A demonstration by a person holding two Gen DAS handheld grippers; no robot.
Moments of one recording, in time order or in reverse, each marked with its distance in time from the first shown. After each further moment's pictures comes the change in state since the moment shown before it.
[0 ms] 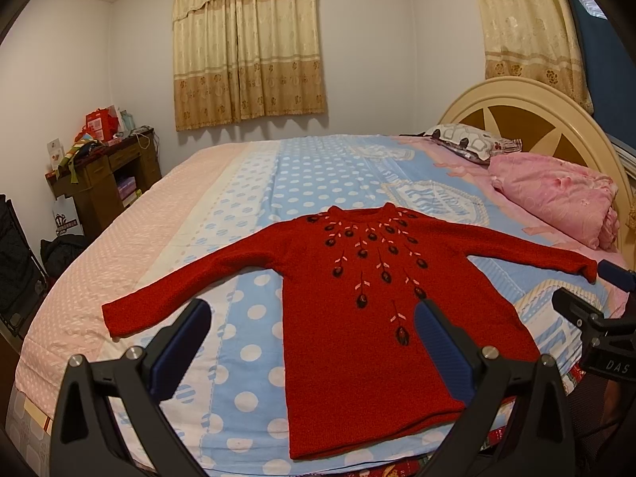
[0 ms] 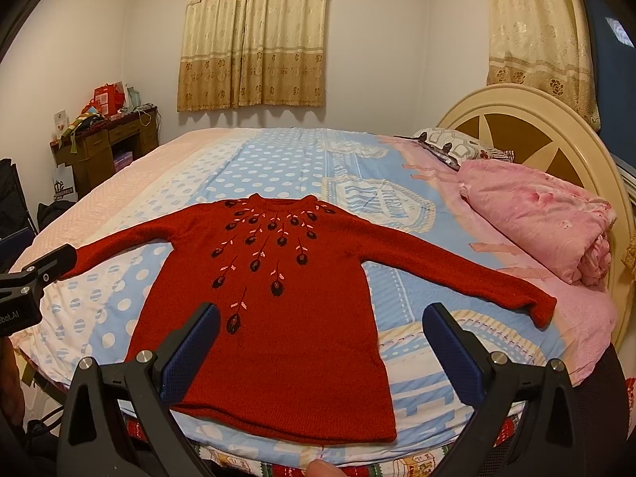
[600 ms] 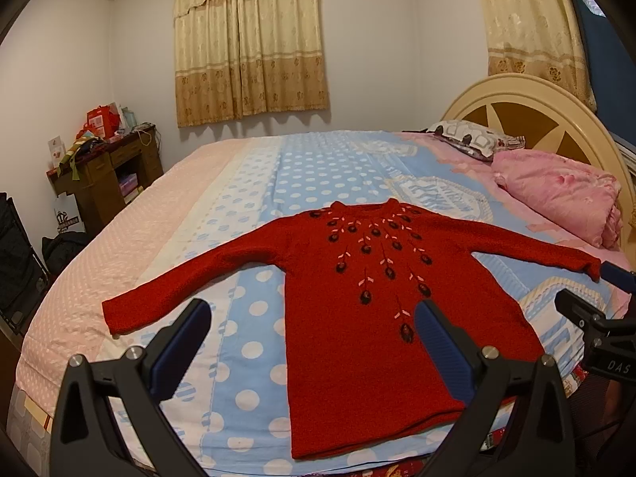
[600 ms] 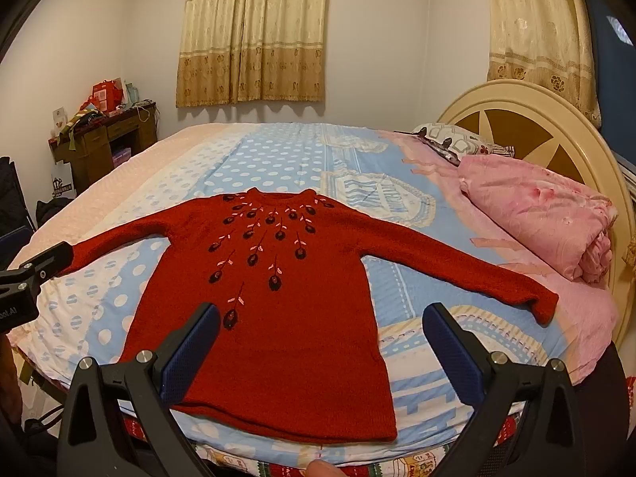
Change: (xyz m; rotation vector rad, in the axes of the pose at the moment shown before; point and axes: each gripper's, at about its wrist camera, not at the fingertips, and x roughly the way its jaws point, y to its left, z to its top) left arm 0.007 0.000 -0.015 -0.003 0.011 0.006; right arm 0.008 -0.002 -0.003 0.000 0.019 -0.001
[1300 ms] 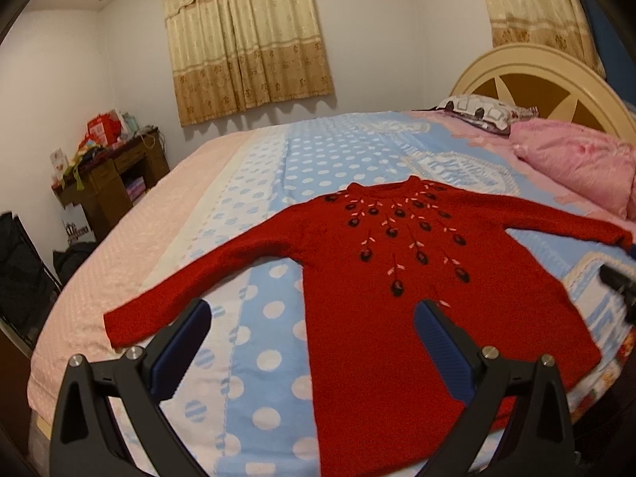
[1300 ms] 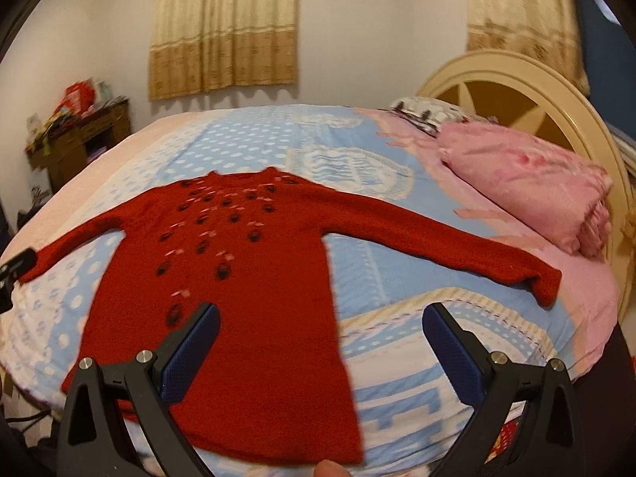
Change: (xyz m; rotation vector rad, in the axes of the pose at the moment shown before) left arm 0.051 -0.001 0.000 0.090 0.050 0.075; right arm 0.061 -0.069 -0.015 0.109 0.064 -0.077
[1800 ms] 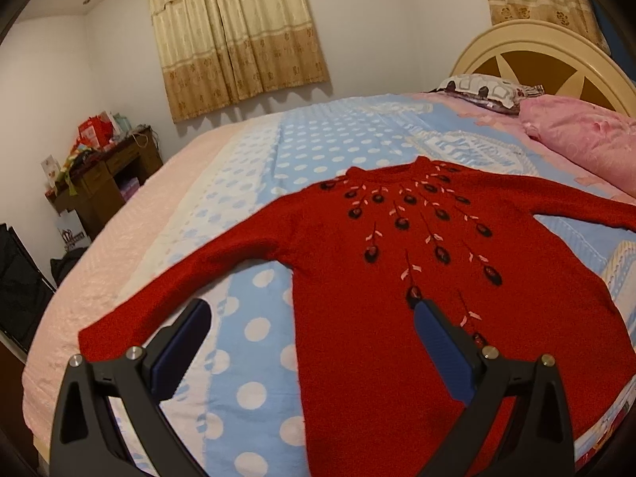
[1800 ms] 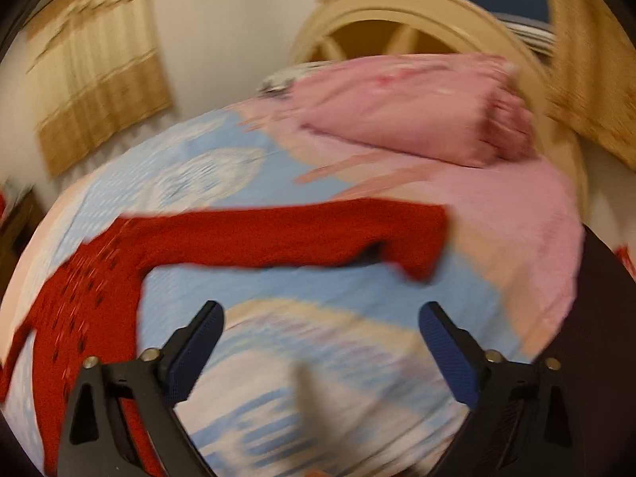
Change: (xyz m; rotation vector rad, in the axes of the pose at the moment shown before) left arm 0.060 -0.016 0.005 0.024 0.050 0.003; right arm 0.043 -0.205 -0.008 0.415 0.040 -0.228
